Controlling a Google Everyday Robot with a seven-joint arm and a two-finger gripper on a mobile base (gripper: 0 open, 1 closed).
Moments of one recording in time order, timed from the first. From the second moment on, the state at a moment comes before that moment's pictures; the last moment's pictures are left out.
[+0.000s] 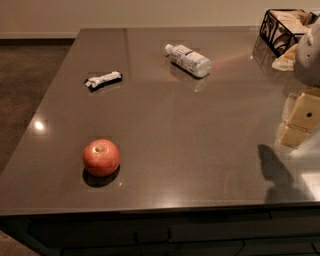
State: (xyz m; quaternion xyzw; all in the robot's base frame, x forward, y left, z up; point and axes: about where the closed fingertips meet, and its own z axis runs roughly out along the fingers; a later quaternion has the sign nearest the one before) arm 0.438 -0.217 0.976 -0.60 0.78 -0.03 0.16
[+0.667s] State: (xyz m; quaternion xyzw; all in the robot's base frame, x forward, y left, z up) arm 0.438 -0.180 0.967 -0.62 0.77 0.00 0.17
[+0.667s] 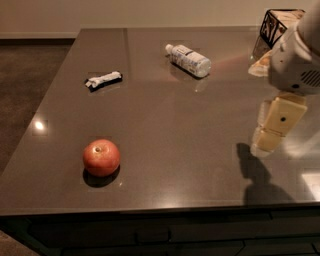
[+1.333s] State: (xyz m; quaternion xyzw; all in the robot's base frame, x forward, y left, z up) arm 0.422 -0.066 0.925 -0.66 0.72 0.10 0.20
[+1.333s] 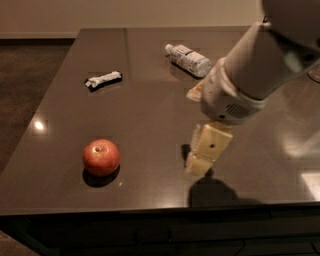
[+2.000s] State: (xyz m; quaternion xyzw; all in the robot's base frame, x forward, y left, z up) arm 0.412 0.033 0.883 -0.67 0.69 0.14 0.23
